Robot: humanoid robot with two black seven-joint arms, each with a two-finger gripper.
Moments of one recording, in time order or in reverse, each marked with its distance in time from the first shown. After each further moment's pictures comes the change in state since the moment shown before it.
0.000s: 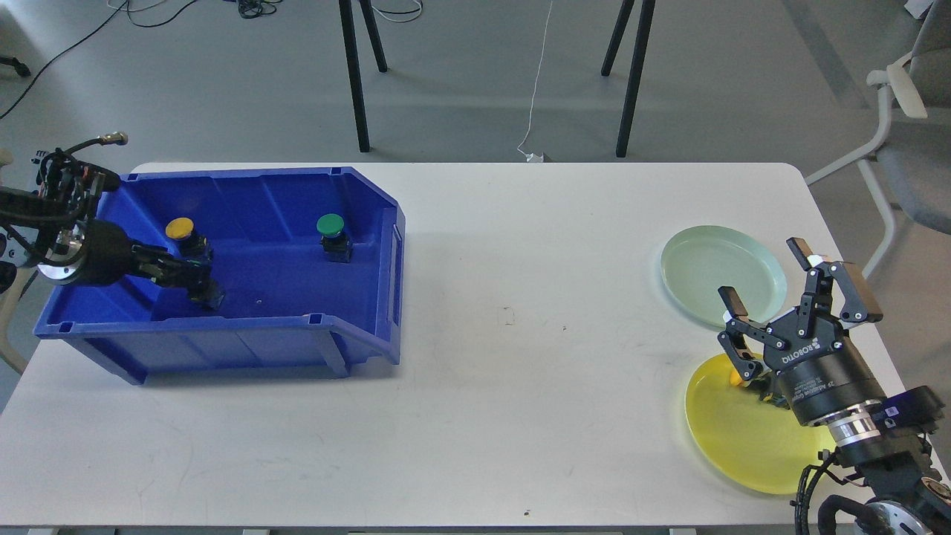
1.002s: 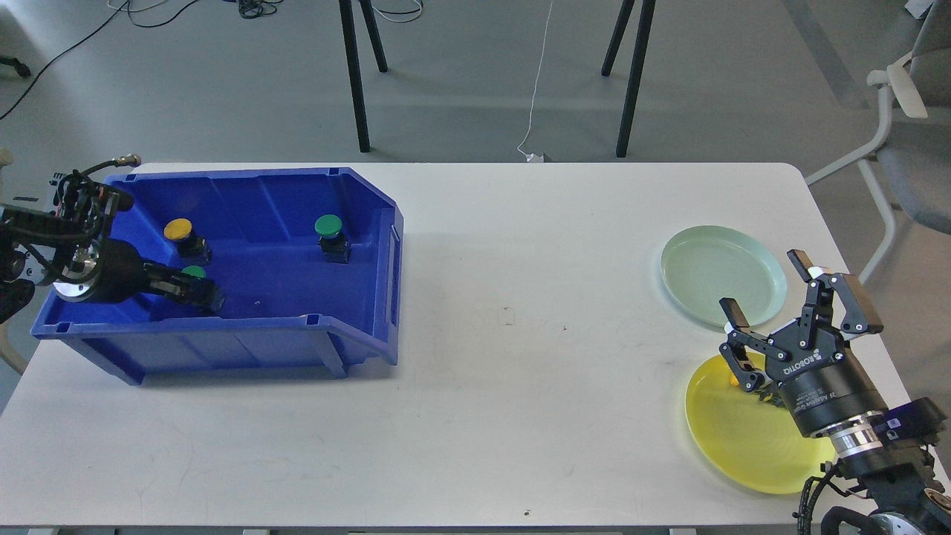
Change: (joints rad) left arm 0.036 -0.033 0.001 0.018 -0.008 0.000 0.000; right arm -0.030 0.000 0.003 0.000 0.000 0.006 0.000
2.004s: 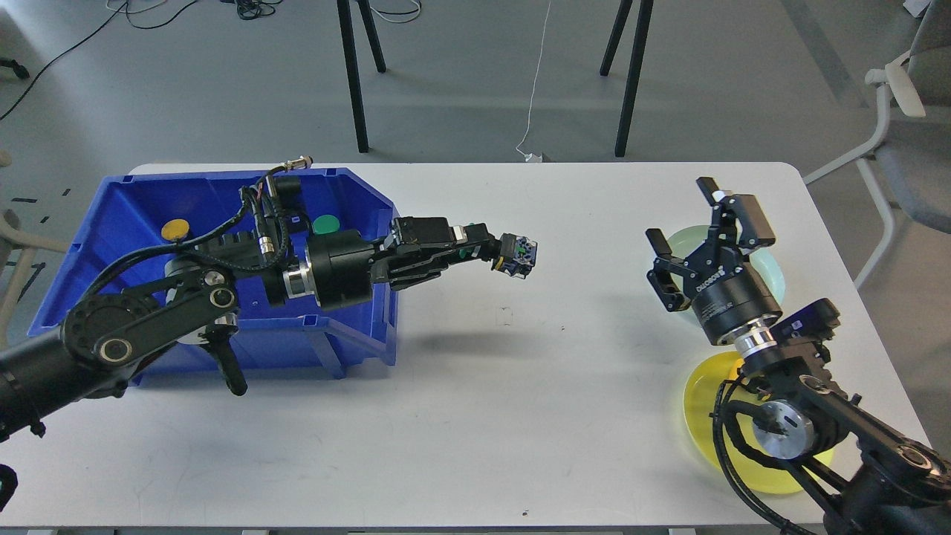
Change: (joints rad) left arm 0.166 -0.281 -0.227 -0.433 -0.912 0.000 0.000; right arm 0.558 0.197 -0.401 -0.368 -0.032 -0.098 0.000
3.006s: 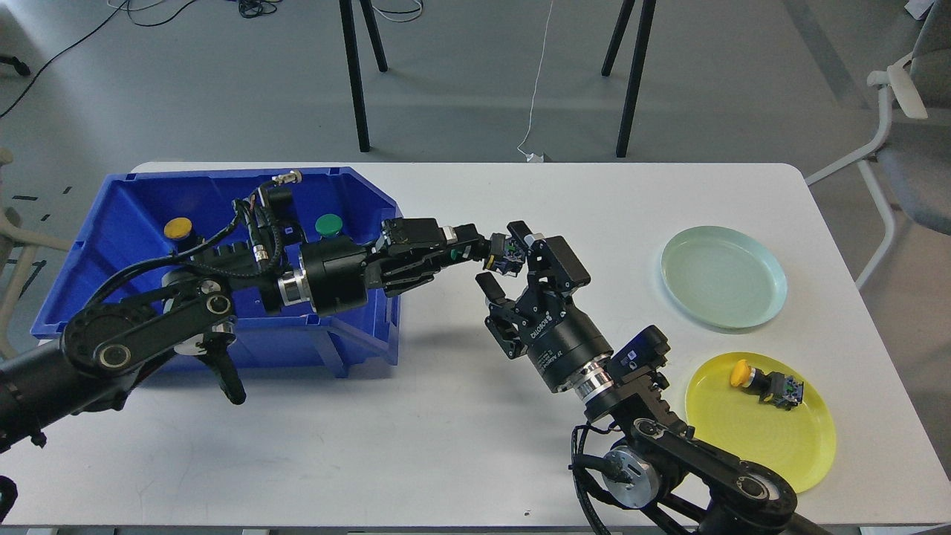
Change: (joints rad) left arm 0.018 -0.002 -0.006 0.022 -0.030 0.000 0.000; right arm -0.027 0.265 -0.127 0.075 -0.127 -0.170 0.000
